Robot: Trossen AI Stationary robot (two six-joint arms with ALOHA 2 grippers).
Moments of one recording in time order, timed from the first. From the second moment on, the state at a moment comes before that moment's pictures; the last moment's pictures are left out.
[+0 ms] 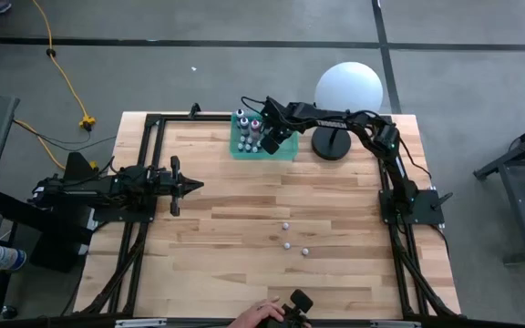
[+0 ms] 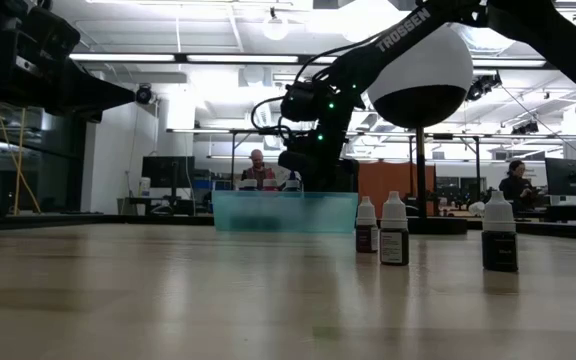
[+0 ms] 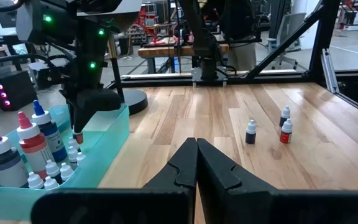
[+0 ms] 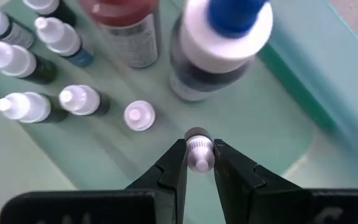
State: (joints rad) left arm 0.02 0.06 0.04 -0.01 -0.09 0.07; right arm -0.52 2.16 1.70 -0.67 0.13 0.18
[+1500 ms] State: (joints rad) left arm 0.02 0.06 0.04 -0.01 -0.09 0.07; right arm -0.51 2.19 1.70 -0.64 0.06 0.18
